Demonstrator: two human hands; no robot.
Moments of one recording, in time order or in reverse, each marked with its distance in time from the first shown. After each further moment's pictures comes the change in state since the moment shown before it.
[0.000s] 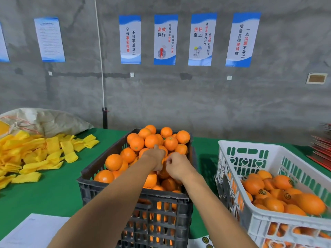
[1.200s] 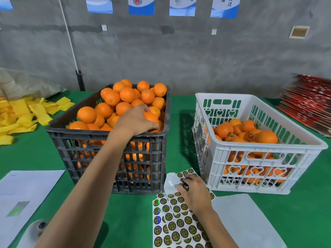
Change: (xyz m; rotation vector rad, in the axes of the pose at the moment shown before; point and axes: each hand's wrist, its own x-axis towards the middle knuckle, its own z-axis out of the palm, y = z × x) left_hand -0.096 0.046 0.015 -0.665 0.263 -0.010; right_hand -0.189 0.210 0.123 -0.134 0.101 0.184
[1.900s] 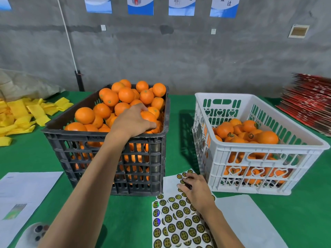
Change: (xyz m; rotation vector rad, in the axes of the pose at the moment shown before) left_hand -0.005 0.001 -0.001 -0.007 0.060 -0.051; right_hand 0.016 0.015 -0.001 0.134 -0.047 0.008
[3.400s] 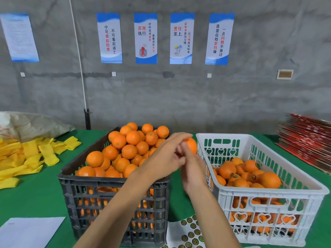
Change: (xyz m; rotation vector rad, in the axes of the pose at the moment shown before) left_hand -0.009 0.072 0.005 -0.286 0.058 0.800; right_hand 0.063 -0.194 -0.145 1.680 0.292 0.053
